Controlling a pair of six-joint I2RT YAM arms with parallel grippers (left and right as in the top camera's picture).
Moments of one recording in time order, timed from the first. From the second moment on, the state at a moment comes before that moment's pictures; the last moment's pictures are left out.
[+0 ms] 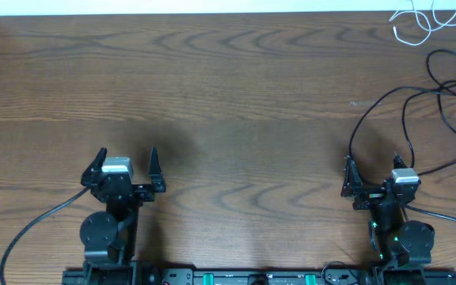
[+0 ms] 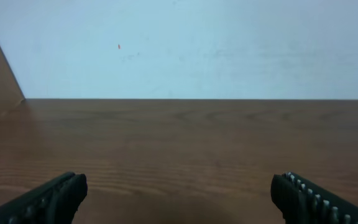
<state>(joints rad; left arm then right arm) 0.00 0.21 0.25 -0.13 0.00 0.01 0.03 0.01 0.01 -0.07 -0.06 0.11</state>
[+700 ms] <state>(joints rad) 0.01 0.01 0.01 -0.10 0.01 0.04 0.03 0.01 0.01 -0.07 -0.06 0.11</state>
